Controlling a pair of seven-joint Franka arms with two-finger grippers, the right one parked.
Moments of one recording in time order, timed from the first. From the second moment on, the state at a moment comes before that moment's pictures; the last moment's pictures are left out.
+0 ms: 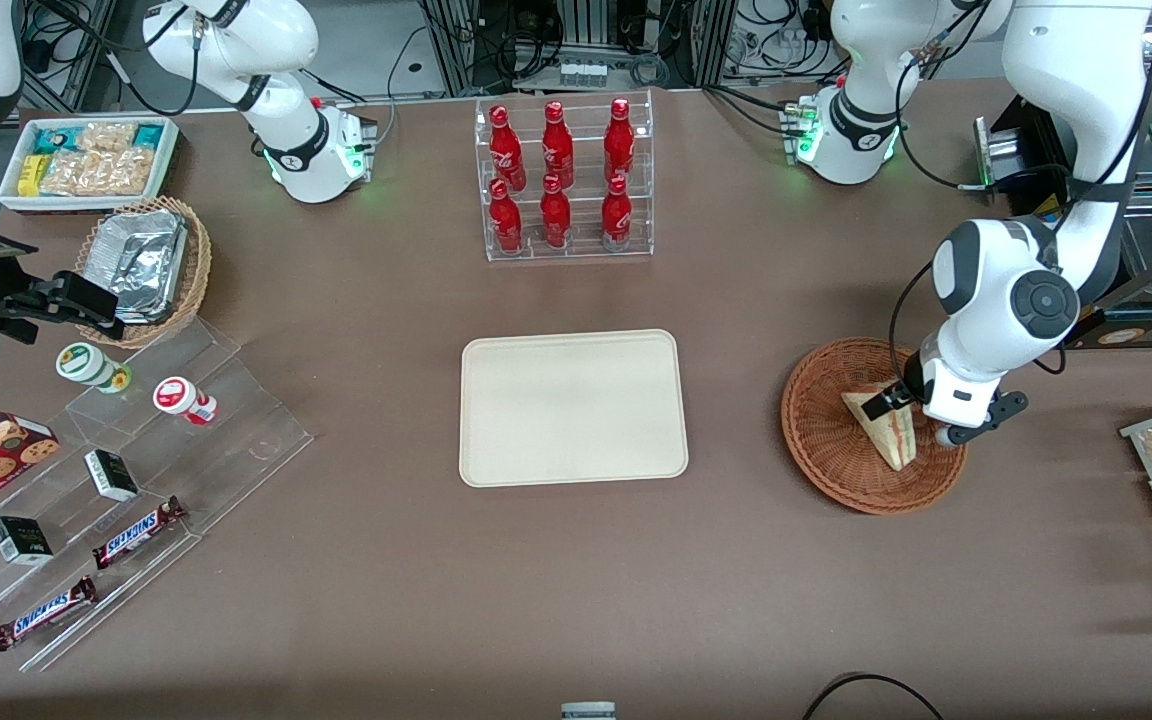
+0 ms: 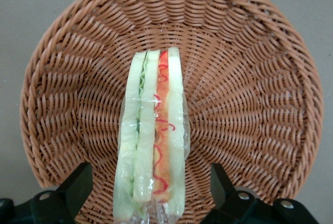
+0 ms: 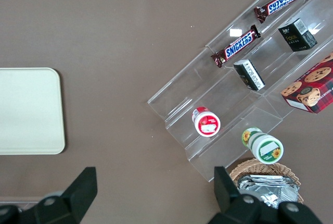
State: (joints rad) arm 0.04 0.26 -0.13 -2.19 0.00 2.42 -0.55
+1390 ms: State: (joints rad) arm 0.03 0.24 -0.23 -1.98 0.00 2.11 -0.55
